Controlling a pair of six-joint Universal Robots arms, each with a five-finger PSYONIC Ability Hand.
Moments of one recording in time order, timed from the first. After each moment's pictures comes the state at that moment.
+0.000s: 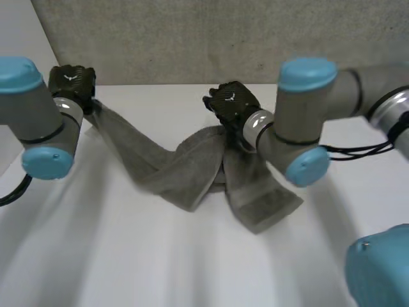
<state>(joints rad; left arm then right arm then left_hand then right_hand) 4.46 -2.26 -1.04 3.32 -1.71 3.45 2.16 -0.56 0.46 0.24 1.39 2.62 0.76 0.74 0.78 0.77 0.60 0.30 0.30 0.31 0.31 0.10</state>
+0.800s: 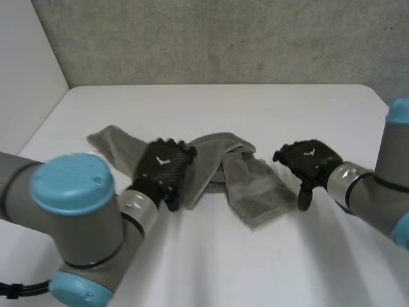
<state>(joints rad) 4.04 -1.98 -1.64 3.41 -1.64 3.36 1.86 -1.14 1.51 0.12 1.32 2.64 0.33 0.33 0.33 0.33 0.16 0.23 0.25 0.24 0.25 0.06</state>
